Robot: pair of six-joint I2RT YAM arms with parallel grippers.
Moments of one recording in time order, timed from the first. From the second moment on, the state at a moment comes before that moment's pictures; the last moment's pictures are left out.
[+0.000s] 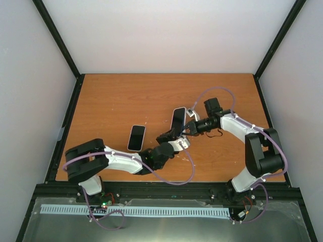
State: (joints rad) left arm -1.20 1.64 0.67 0.68 -0.75 0.61; right arm 0.29 1.58 0.96 -0.55 -1.03 0.09
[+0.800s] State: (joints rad) left arm -1.18 1.86 0.71 0.58 -0.67 0.35; right arm 0.33 1.92 1.06 -0.66 -0.85 -0.04
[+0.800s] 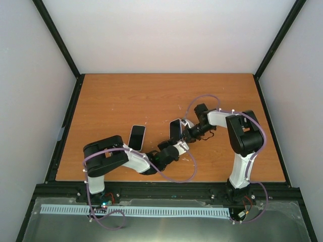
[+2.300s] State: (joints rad) left arm -0.68 1.25 0.41 0.48 0.05 -0.75; right arm 0.17 1.62 1.01 -0.76 -1.16 -0.19
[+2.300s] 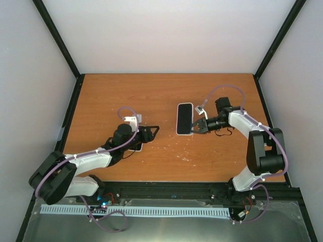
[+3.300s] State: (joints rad) left arm -0.74 1.41 0.86 0.39 0.31 -0.50; right arm 0.15 1.35 0.95 -0.84 -1.03 -0.21
